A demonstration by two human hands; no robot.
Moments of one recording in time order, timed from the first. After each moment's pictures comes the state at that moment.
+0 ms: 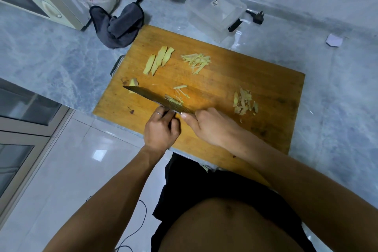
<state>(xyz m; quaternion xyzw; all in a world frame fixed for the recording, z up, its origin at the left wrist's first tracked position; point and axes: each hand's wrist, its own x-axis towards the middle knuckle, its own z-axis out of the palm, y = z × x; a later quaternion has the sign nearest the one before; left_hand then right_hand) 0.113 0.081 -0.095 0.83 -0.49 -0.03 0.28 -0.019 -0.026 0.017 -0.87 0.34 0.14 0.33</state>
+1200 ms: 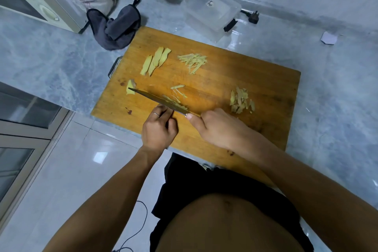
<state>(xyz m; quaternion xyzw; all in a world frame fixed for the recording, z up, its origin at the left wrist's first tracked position) 0.113 0.080 -0.099 0.83 -0.48 -0.03 0.29 -0.042 -0.031 0.029 -0.87 0.33 0.14 0.34</state>
